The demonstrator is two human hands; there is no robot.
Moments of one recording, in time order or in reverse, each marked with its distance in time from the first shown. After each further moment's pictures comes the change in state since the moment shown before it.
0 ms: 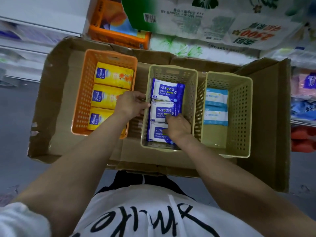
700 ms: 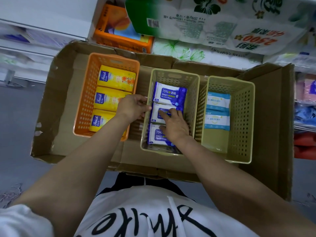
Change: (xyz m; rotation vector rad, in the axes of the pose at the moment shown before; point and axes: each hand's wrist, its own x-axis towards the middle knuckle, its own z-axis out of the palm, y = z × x) left_hand -0.003 0.004 0.000 0.032 -0.003 -0.021; right_hand 0.014 0.000 0.007 0.024 0.114 -0.157
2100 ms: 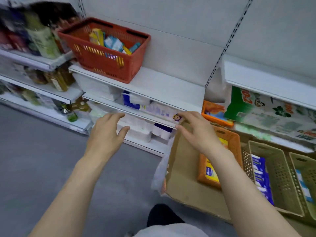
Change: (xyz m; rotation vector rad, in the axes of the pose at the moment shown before) left_hand -0.169 -0.230 -0.498 0.360 0.701 0.425; right_hand -0.056 -0.485 -0.108 0.111 0.547 -0.406
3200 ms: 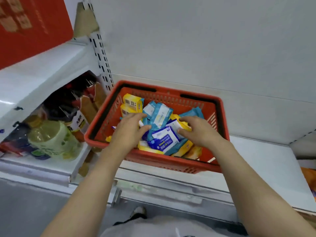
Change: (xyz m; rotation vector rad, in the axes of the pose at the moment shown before) left_hand 0.590 -0.254 -0.031 -0.073 -0.270 0.159; right_hand 0.598 -0.122 0.169 -0.051 -0.199 0.239
